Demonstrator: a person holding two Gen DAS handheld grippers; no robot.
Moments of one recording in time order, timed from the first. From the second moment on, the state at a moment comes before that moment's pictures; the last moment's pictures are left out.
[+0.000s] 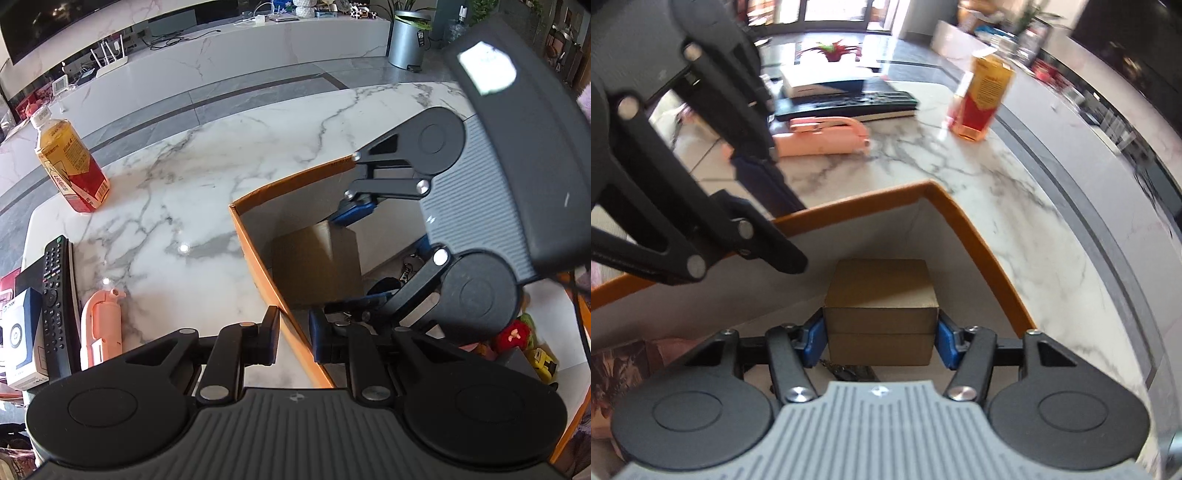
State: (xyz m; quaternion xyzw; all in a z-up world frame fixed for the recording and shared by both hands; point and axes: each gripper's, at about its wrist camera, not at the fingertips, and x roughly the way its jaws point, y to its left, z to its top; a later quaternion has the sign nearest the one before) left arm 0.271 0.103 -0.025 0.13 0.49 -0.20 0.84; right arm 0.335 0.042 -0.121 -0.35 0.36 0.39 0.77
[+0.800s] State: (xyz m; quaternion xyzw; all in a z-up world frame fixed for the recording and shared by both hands) left arm 0.270 0.103 -0.025 0.13 0.49 -0.19 0.84; right arm 0.352 0.027 -0.118 -0.26 0.42 0.38 0.78
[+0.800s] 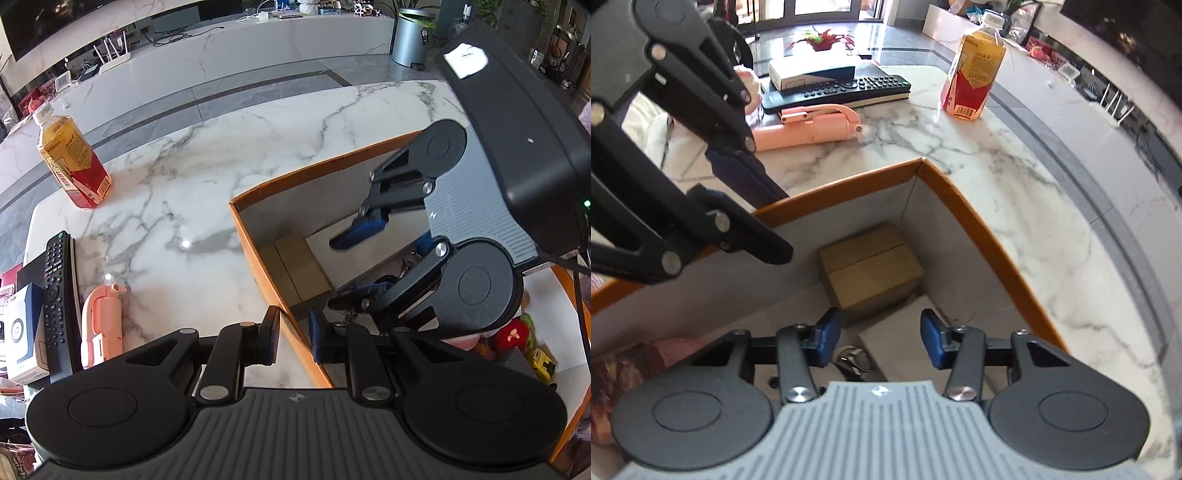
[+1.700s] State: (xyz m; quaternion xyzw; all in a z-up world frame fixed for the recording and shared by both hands) left arm 0.160 0.072 0.057 0.09 0.34 -0.16 0.92; right arm 0.214 -0.047 -0.029 -0.06 0.36 0.23 0.90
